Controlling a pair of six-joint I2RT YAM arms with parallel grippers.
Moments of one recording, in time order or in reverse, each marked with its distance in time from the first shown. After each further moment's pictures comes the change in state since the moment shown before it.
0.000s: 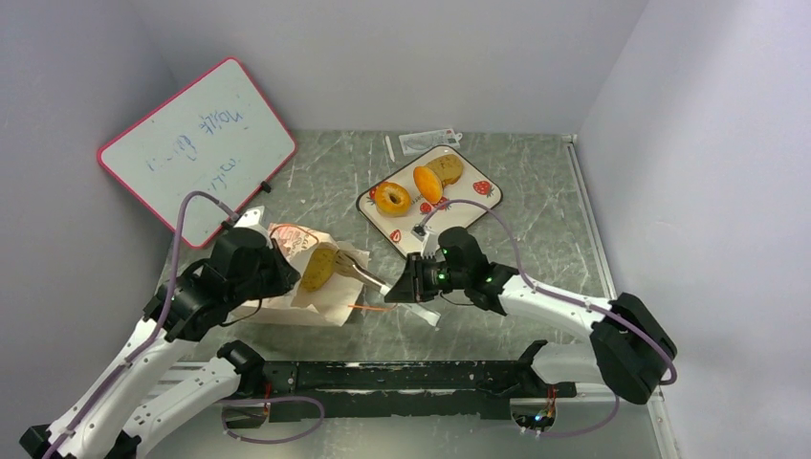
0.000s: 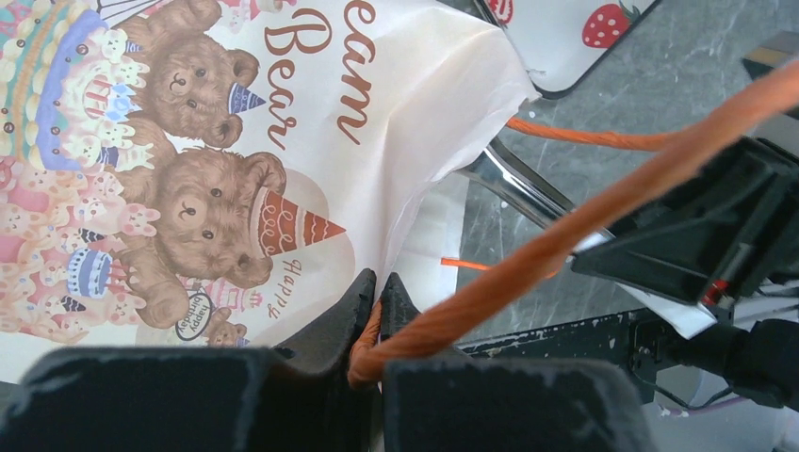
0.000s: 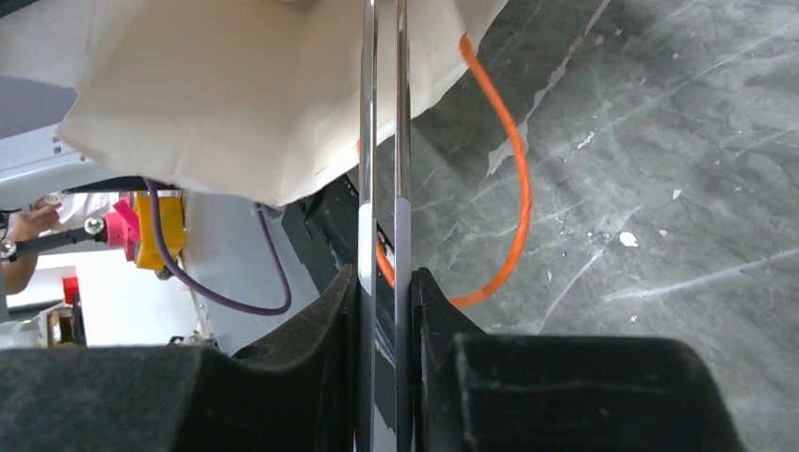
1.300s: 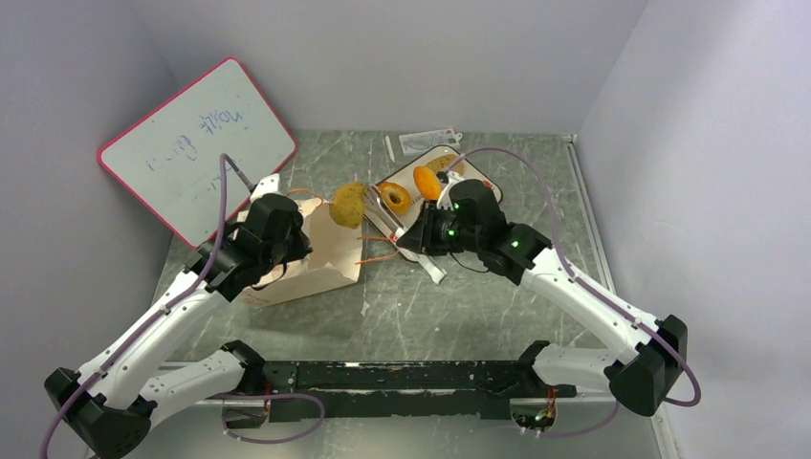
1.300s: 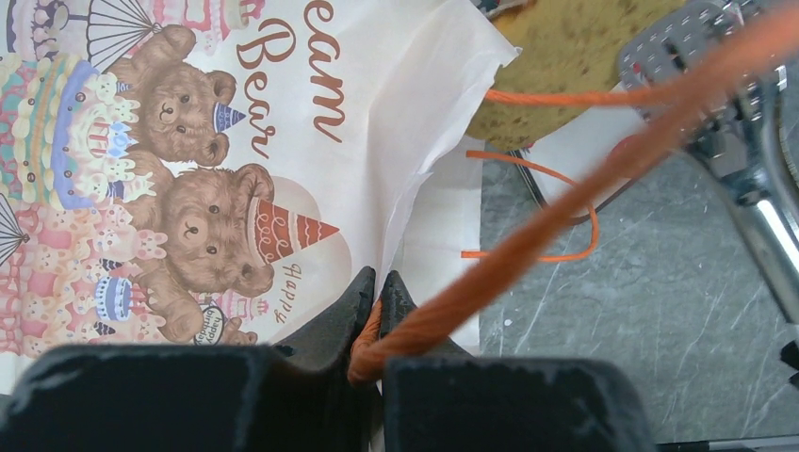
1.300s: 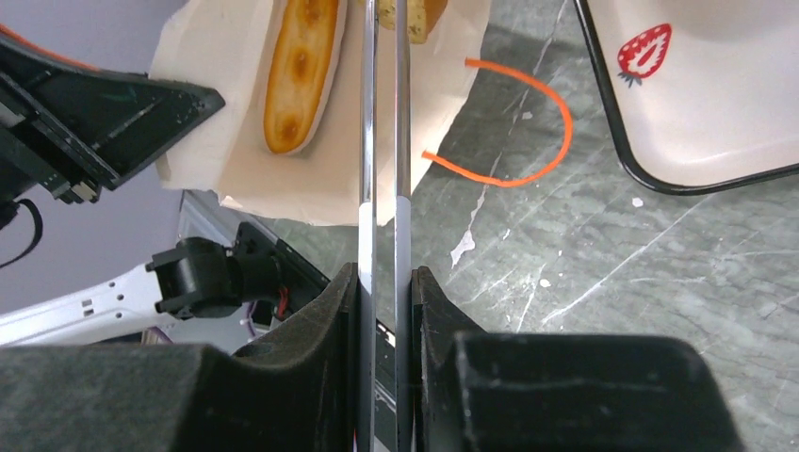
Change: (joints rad) left arm 0.000 0.285 0.093 0.181 -0.200 -0.031; right arm -0.028 -0.098 0.476 -0.567 0.358 -0.035
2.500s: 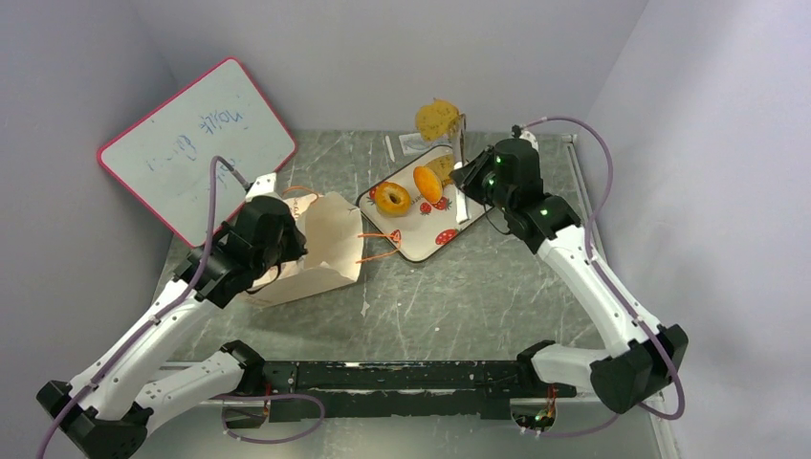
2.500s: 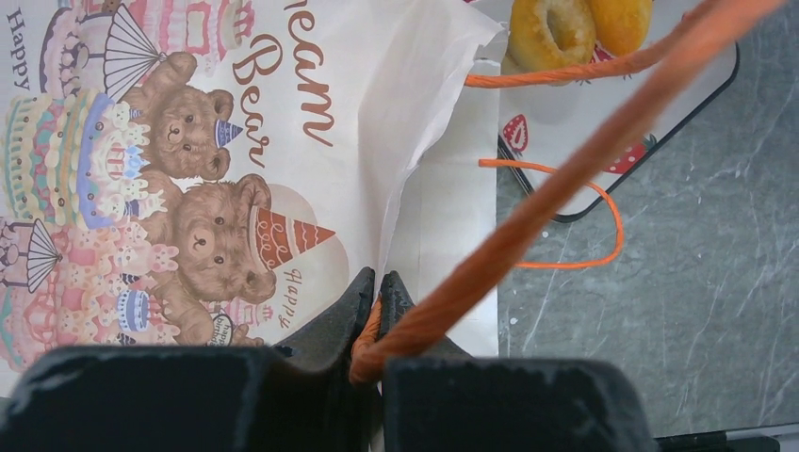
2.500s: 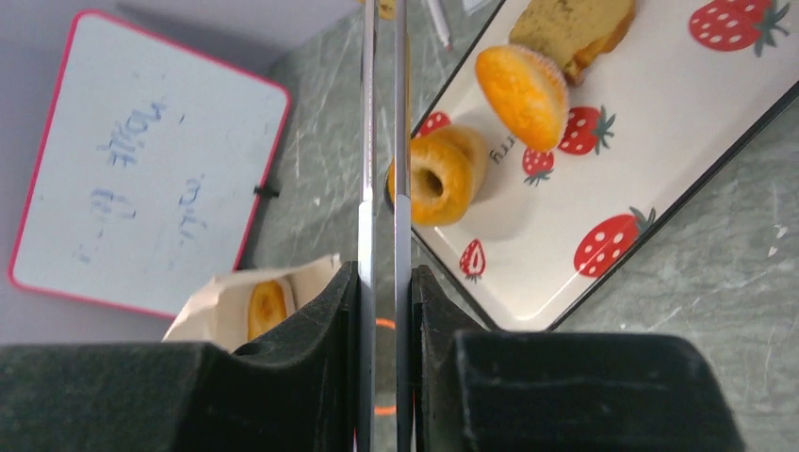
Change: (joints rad) left arm 0.001 -0.049 0.002 0.007 0.003 0.071; right arm -0.291 0.037 0.180 -0.030 0.292 0.118
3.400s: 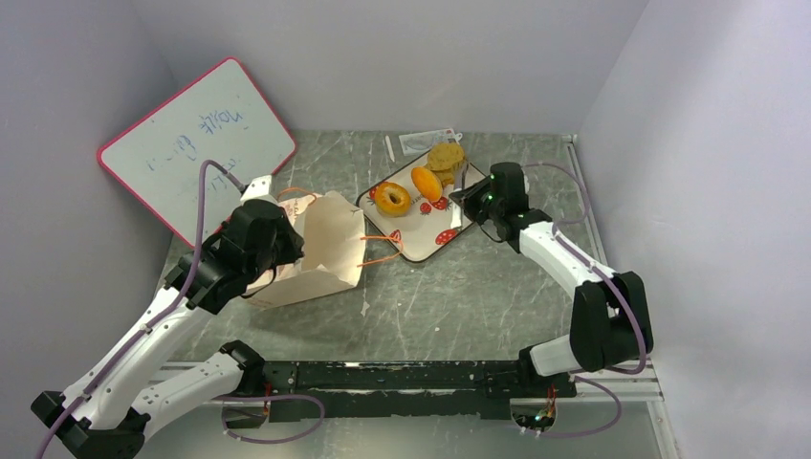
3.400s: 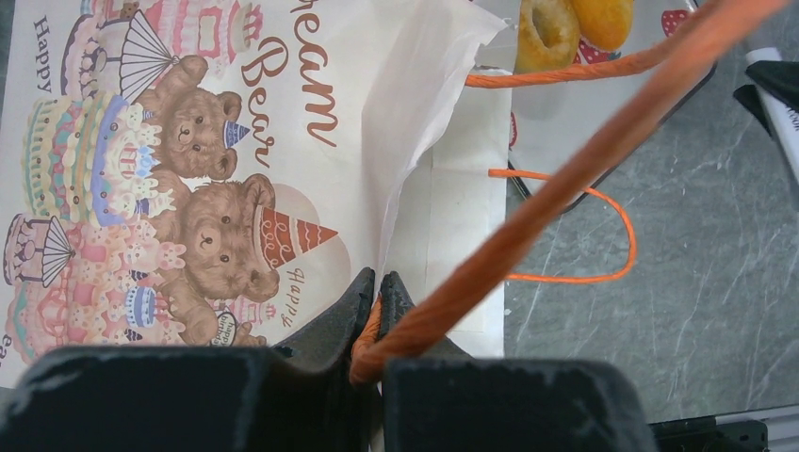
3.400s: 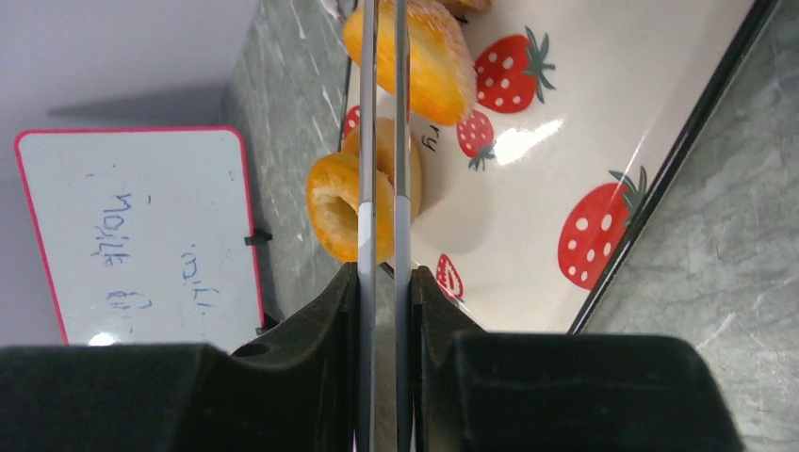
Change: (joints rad) left arm 0.001 -0.047 0.000 -0.018 0.019 0.011; right arm -0.183 0.214 -0.304 0.385 -0.166 0.304
